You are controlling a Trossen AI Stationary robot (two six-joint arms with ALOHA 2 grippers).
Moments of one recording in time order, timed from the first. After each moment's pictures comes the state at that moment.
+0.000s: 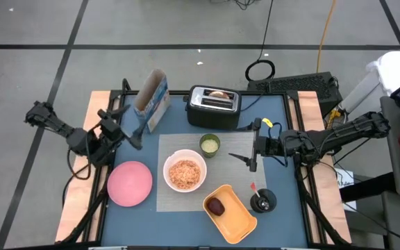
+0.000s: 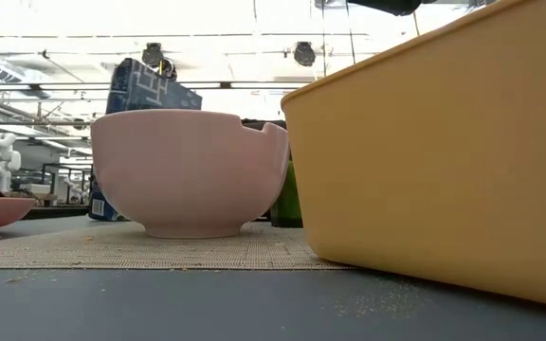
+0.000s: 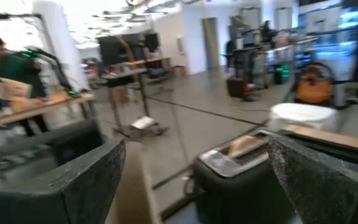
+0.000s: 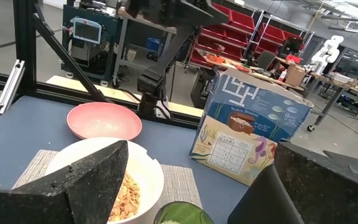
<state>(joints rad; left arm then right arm) -0.54 0.75 0.64 0.46 -1.39 0.44 0.24 0.97 0.66 0.21 0.39 -0.24</state>
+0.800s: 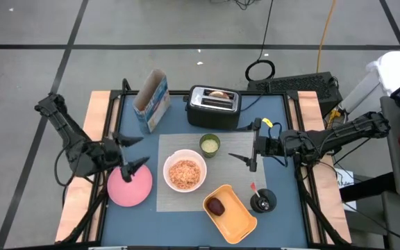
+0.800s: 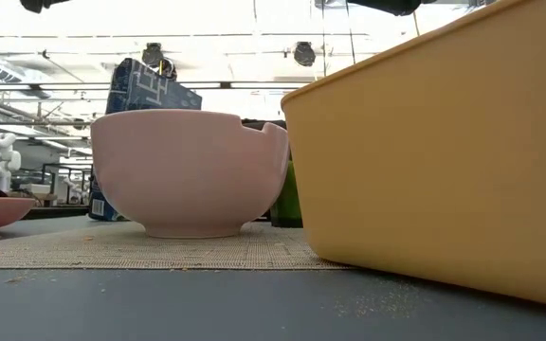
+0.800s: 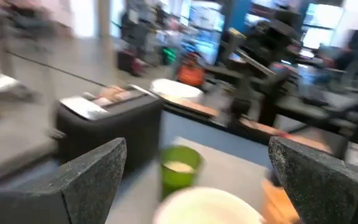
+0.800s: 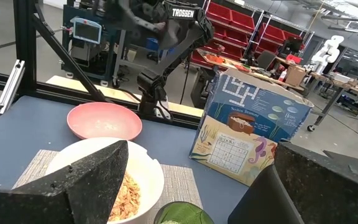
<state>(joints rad) -0.85 0.75 0.64 -0.08 -1.22 -0.38 0.24 0.97 0.66 0.21 0.39 -0.24</state>
